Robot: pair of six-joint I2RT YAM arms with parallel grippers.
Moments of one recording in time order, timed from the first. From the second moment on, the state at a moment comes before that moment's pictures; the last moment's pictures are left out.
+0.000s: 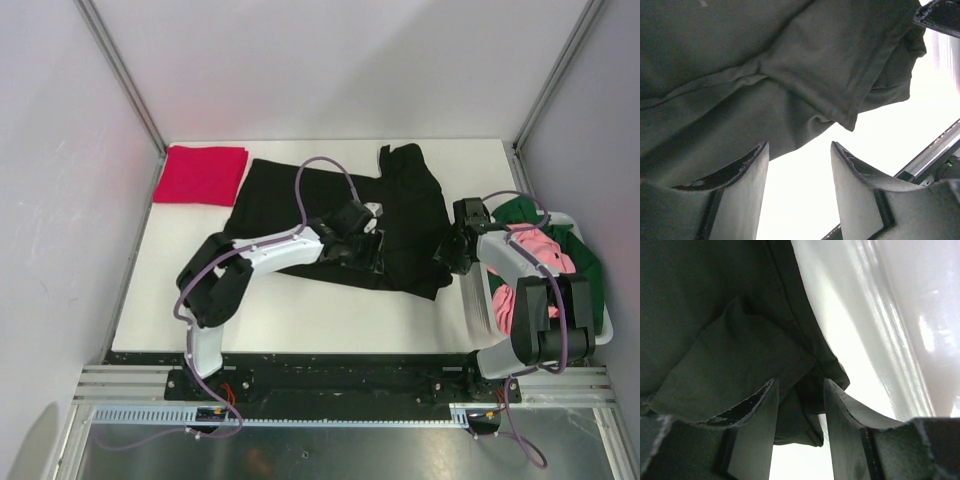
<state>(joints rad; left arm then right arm) -0.84 1.91 1.36 -0.33 0.15 -0.56 0.09 1.47 0.88 -0.54 0.09 0.64</state>
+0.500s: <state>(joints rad) -0.93 2.04 1.47 -0.33 0.20 -0.56 0.07 1.52 0.88 -0.49 0.09 0.63</state>
